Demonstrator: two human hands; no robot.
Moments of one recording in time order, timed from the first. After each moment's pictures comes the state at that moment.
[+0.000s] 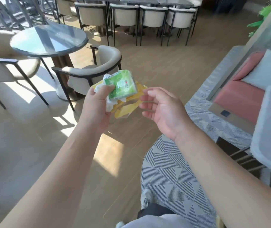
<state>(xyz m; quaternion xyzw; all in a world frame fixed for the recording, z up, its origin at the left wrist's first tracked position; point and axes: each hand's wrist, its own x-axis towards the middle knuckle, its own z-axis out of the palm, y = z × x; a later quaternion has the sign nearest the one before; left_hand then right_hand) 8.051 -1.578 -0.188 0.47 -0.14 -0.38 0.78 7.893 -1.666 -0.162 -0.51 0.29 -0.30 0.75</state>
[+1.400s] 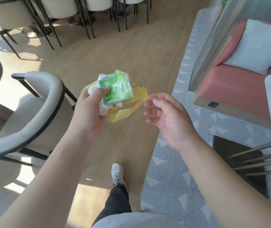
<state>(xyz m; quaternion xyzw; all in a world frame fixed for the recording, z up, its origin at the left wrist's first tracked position) 8.210 -2.119 -0.226 0.51 -0.22 -0.50 0.67 8.009 -2.152 -0.220 -0.44 0.37 -0.41 0.71</state>
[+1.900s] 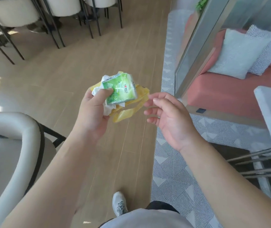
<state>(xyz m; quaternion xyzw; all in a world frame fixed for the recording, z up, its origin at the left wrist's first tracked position) 8.318 -2.352 -0.223 0.46 -0.24 -0.58 0.63 8.127 -2.348 -0.205 -0.42 0.42 -0.47 0.65</state>
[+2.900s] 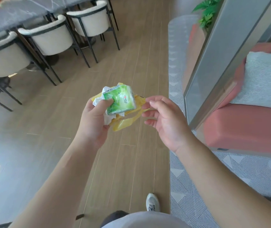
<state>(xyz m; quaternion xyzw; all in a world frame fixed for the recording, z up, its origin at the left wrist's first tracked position) 8.283 -2.842 -0.206 0.51 -0.28 -0.57 0.59 8.096 -2.846 -0.206 -0.38 0.41 -0.50 0.66</state>
